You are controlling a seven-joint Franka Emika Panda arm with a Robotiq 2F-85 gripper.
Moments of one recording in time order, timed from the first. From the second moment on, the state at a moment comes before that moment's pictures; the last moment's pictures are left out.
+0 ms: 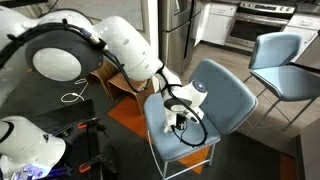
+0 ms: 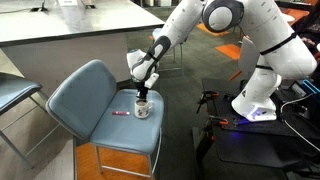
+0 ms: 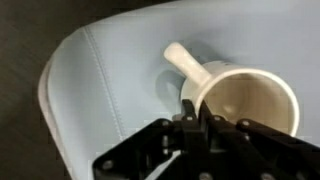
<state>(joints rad) -0.15 0.90 -0.03 -1.68 0.18 2.40 -0.04</state>
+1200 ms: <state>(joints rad) 0.05 0.84 -0.21 -1.76 0.00 2.37 0.35</state>
